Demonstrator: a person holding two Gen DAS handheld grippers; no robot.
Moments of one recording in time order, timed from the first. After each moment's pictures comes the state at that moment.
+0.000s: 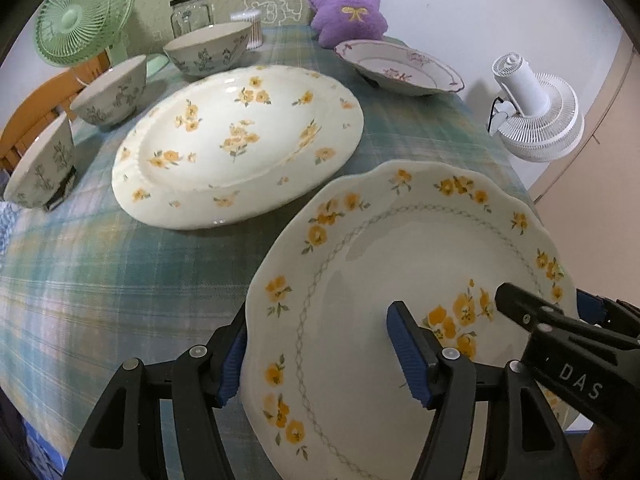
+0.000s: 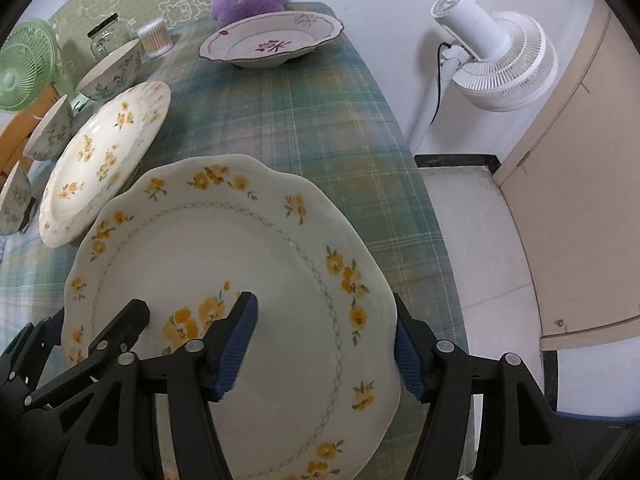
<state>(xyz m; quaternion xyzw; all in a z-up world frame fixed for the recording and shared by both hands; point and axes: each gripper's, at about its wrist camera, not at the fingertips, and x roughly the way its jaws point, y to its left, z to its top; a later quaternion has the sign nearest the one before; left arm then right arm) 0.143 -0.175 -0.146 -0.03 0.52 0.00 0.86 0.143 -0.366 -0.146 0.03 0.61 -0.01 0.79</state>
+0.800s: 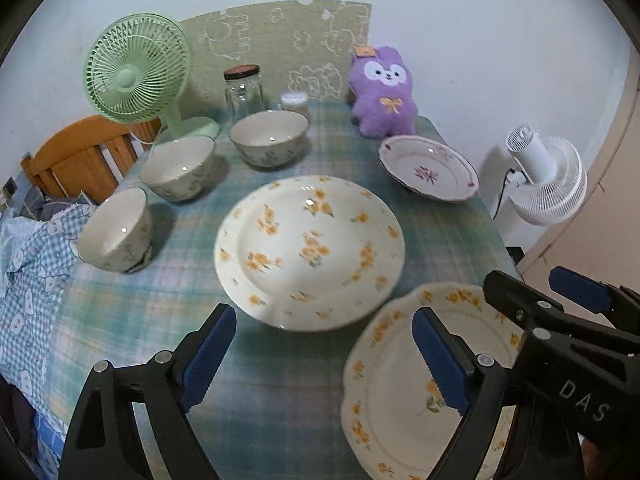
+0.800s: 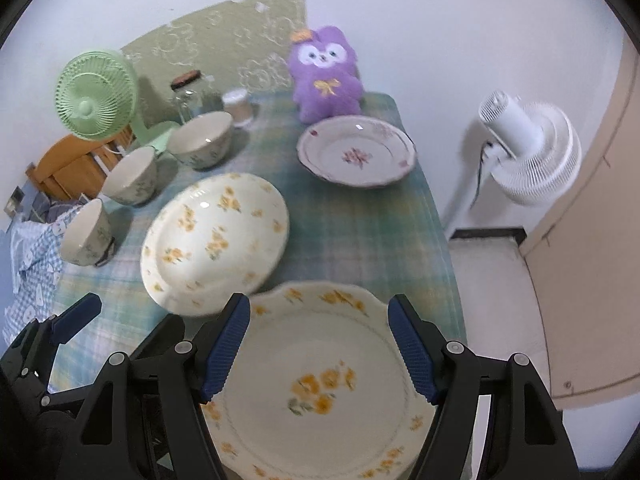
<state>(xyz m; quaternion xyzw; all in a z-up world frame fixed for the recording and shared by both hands) 0.149 -0.123 -0.041 -0.03 0.45 0.04 0.89 0.172 -0.297 -0.032 0.01 0.51 0.06 0.86</state>
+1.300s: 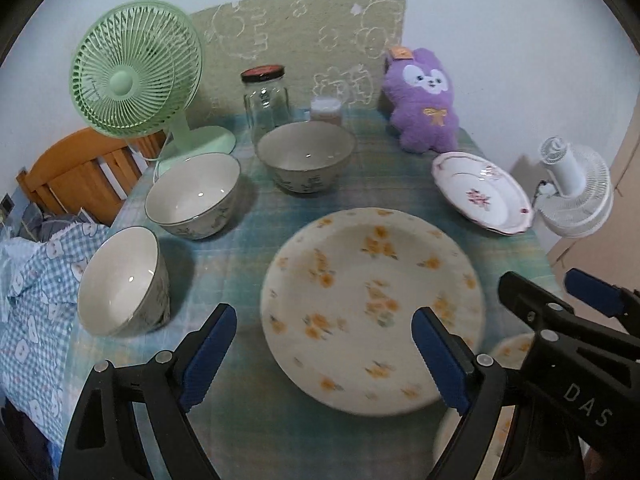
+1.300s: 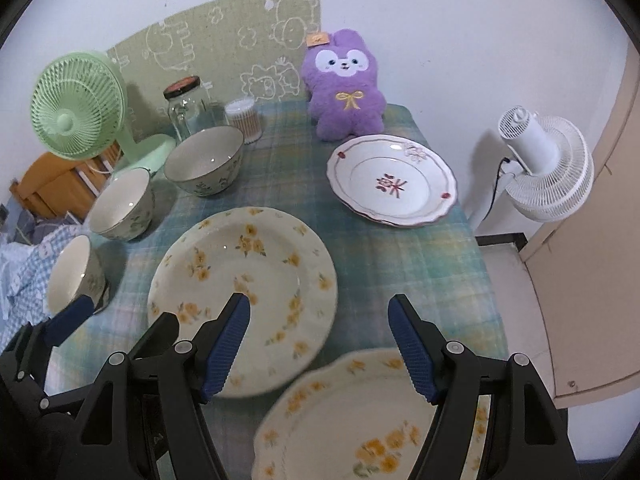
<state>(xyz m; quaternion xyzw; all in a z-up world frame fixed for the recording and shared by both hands) 0.218 -0.056 -0.061 -0.01 0.45 0.04 0.89 0.235 -0.232 -0.058 0.01 0.51 0.02 0.86</state>
